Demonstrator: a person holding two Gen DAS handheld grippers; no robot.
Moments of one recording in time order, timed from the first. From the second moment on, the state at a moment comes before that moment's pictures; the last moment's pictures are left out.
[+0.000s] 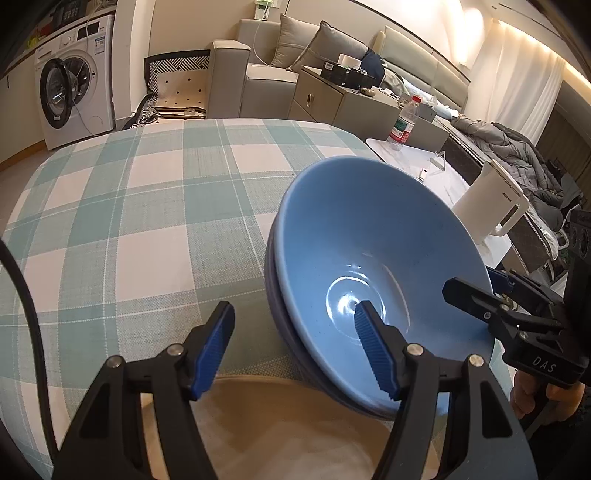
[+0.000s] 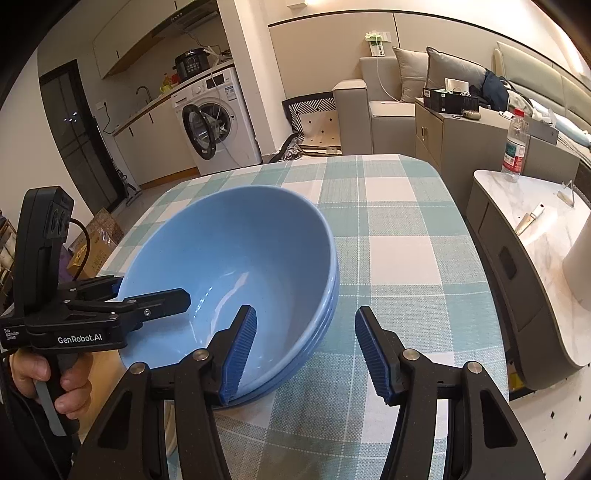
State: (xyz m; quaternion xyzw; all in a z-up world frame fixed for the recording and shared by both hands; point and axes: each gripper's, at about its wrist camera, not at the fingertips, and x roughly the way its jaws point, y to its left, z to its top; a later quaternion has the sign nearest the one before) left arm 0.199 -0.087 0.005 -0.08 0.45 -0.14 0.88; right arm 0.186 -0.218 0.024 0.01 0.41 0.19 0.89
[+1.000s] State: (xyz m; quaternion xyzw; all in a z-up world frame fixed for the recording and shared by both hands) left arm 0.194 -0.099 0.007 -0.05 0.44 -0.16 0.88; right arm 0.179 -0.206 0.021 0.00 0.41 0.20 0.89
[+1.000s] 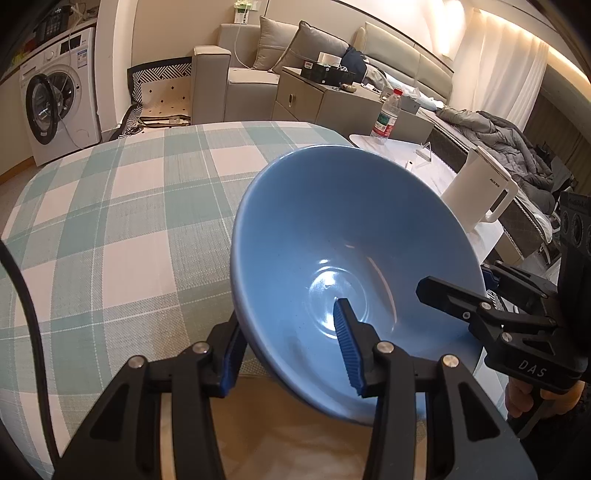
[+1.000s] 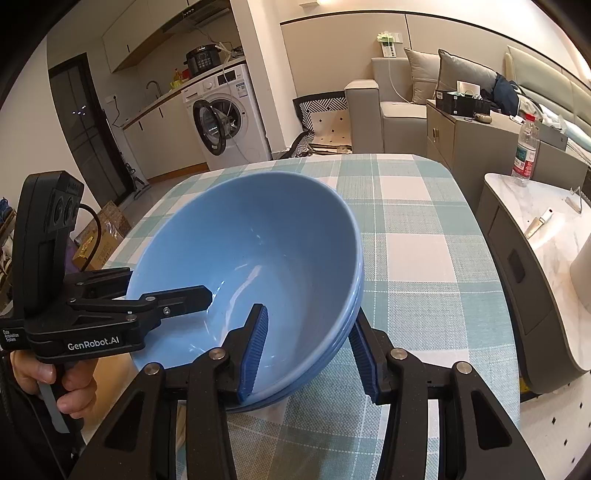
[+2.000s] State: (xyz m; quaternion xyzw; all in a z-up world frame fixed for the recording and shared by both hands) left arm 0.182 -0.102 0.019 -0.05 0.43 -0.17 0.89; right arm 0.167 -0.210 0.033 0.00 0.39 0.20 0.90
